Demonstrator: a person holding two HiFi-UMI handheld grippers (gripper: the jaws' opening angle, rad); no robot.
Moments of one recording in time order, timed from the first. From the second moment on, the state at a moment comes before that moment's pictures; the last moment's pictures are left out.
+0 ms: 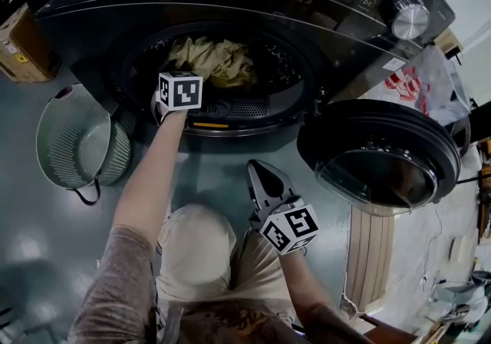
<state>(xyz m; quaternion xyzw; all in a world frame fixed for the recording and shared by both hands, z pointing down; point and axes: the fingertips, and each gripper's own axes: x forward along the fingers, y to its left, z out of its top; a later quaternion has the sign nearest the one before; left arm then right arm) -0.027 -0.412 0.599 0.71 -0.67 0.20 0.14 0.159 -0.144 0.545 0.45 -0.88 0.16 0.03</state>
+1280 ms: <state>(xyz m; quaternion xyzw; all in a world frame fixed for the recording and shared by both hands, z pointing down) -0.002 -0.272 0.479 0.81 -0.58 0.03 0.09 0.169 -0.113 0.538 0.43 -0.89 0.15 0.01</state>
